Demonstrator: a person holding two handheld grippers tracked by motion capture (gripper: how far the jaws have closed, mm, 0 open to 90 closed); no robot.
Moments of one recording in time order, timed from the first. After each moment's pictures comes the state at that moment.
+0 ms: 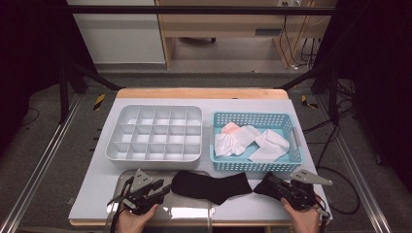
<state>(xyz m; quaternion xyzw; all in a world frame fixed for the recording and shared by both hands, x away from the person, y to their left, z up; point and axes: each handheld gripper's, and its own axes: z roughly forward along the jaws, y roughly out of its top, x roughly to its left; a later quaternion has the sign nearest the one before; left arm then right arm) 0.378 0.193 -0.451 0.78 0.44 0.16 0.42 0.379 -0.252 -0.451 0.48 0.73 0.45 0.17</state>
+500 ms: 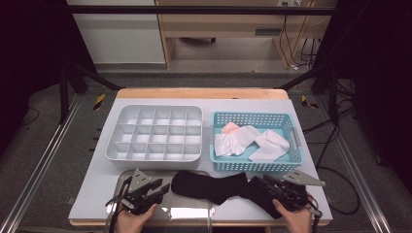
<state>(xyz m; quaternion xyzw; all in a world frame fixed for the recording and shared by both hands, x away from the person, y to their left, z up) 0.377 0.195 -0.447 0.77 0.44 0.17 0.42 0.376 -0.244 -0.449 0.46 0.73 0.47 0.19</state>
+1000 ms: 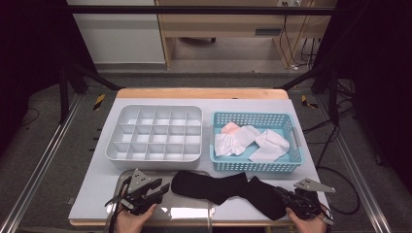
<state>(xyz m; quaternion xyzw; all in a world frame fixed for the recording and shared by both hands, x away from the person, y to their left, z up) 0.376 0.195 -0.446 0.77 0.44 0.17 0.42 0.363 -0.271 -0.471 0.52 0.74 0.40 0.16</state>
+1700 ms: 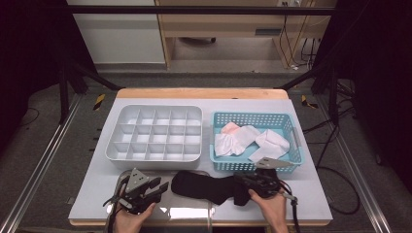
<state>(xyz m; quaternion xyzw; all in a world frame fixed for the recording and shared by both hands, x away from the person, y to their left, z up) 0.376 0.199 -0.443 0.77 0.45 0.17 0.43 0.415 -0.169 -0.442 0.43 0.77 0.47 0.08</state>
